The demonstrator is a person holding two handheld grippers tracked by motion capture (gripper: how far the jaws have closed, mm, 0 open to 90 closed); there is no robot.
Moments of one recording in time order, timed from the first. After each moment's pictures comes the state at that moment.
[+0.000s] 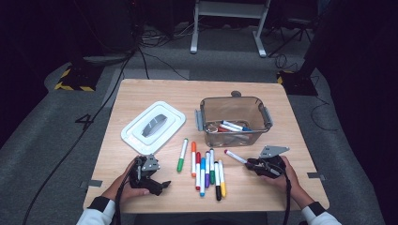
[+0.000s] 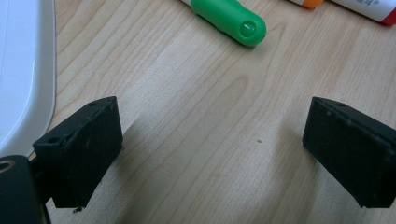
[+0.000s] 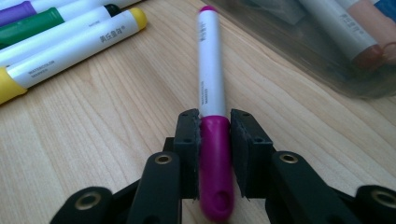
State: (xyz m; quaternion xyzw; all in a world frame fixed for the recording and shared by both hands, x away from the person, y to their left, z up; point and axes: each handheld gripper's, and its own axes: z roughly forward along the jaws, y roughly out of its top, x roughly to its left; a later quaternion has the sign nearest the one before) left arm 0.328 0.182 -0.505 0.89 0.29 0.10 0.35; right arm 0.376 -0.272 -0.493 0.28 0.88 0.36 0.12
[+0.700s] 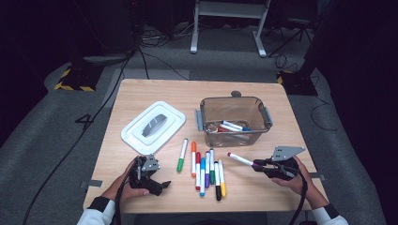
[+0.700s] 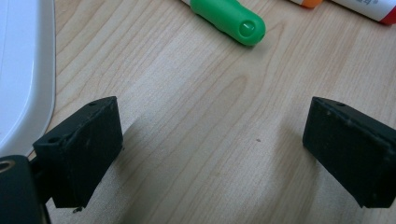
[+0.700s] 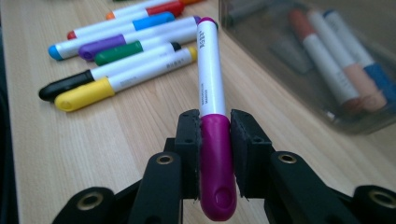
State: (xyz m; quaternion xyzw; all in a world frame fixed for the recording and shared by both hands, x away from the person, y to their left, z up) left arm 0.328 0.182 -0.505 0.89 0.29 0.10 0.35; right arm 0.356 -0.292 -0.449 0.20 0.89 0.40 0.10
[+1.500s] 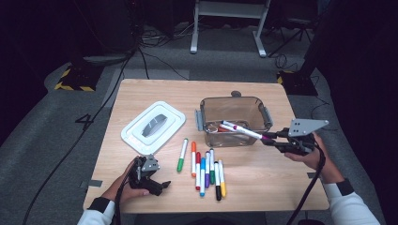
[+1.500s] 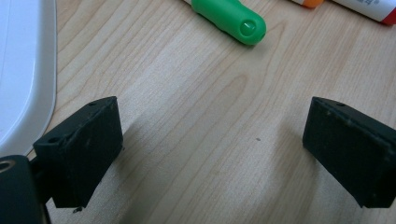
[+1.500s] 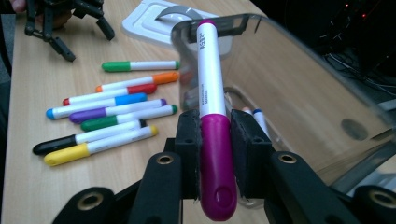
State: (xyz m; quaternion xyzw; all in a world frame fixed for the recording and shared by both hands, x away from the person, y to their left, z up) left arm 0.327 0.183 -0.505 0.89 0.29 0.11 0.34; right arm 0.391 -0.301 -0.350 0.13 0.87 0.44 0.16
